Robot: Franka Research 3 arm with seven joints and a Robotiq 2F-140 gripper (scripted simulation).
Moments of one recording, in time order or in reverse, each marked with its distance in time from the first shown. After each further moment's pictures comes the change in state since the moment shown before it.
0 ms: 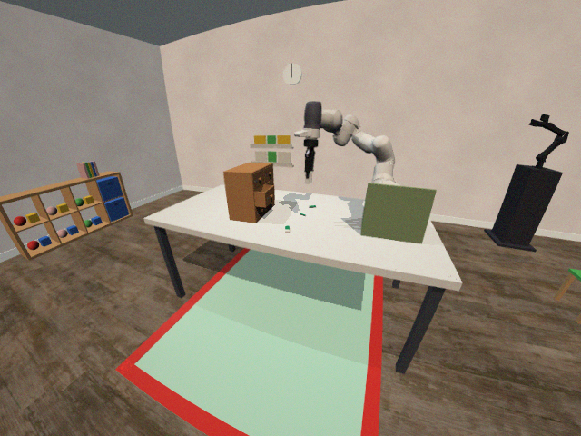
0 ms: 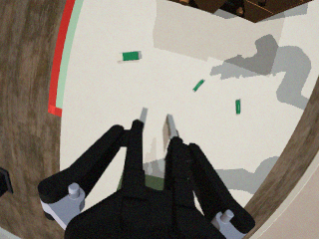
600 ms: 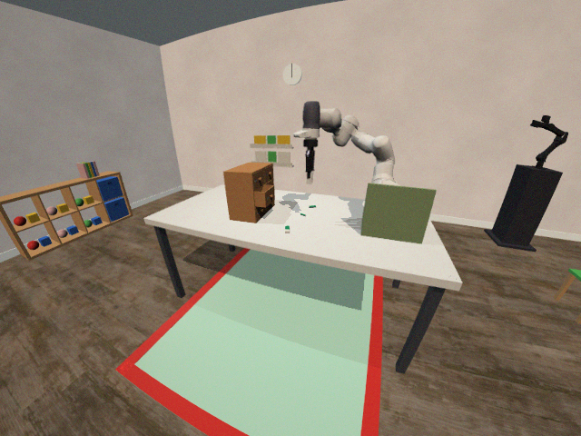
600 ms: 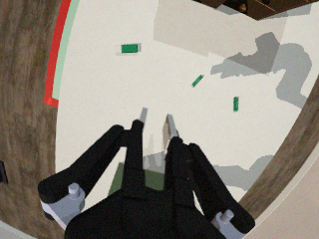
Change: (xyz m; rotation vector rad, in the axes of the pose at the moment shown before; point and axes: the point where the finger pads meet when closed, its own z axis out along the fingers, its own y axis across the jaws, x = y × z) arm -0.005 0.005 0.000 -0.020 -0.040 -0.038
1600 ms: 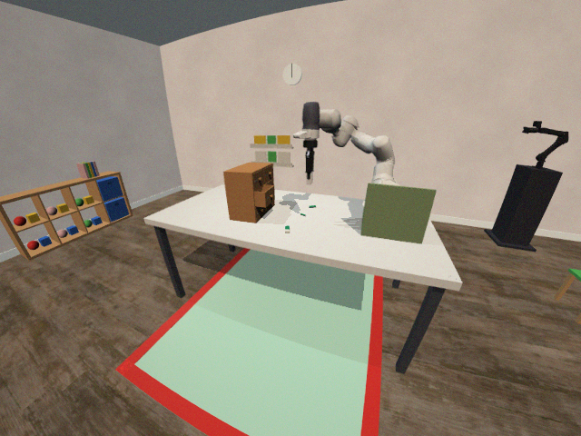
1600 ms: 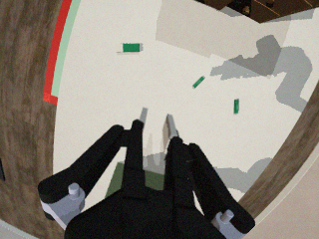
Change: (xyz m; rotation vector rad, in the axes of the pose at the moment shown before) arm 0.001 -0.002 0.004 0.000 -0.003 -0.026
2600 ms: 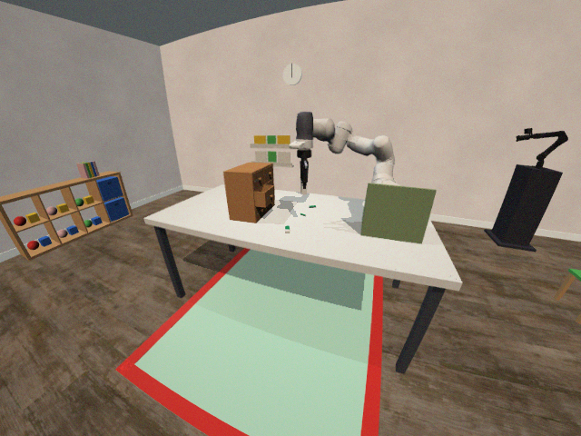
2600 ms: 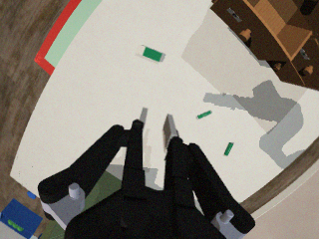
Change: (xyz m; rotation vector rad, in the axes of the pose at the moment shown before) arm 0.025 -0.033 0.048 0.004 0.000 -0.376
